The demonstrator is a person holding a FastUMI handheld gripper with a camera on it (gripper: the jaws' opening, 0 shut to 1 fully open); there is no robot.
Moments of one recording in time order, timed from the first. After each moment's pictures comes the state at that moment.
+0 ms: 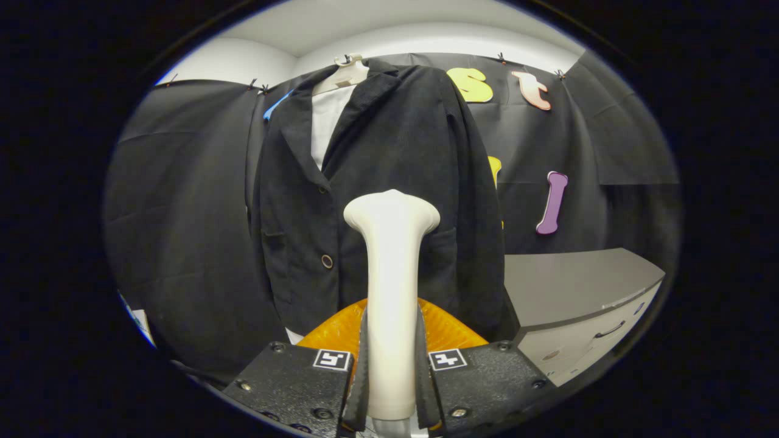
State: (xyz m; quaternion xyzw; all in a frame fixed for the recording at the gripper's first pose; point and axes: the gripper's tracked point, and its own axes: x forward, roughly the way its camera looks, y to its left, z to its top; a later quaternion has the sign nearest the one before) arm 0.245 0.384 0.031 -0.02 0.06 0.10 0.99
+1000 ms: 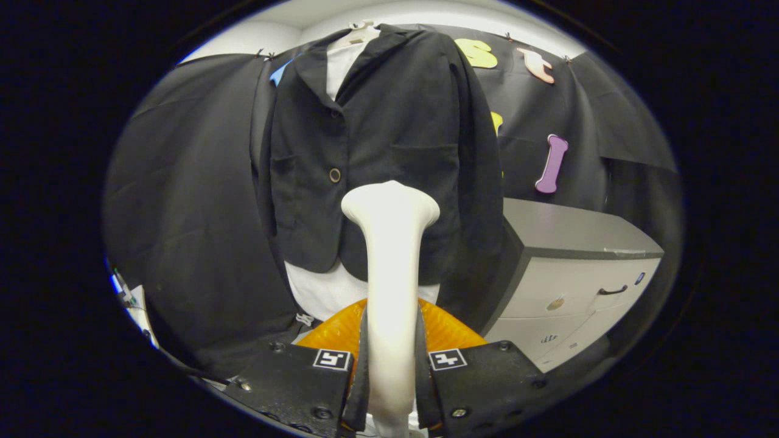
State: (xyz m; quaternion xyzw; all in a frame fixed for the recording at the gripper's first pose) arm 0.192 0.368 -0.071 -0.06 0.17 0.09 0.98
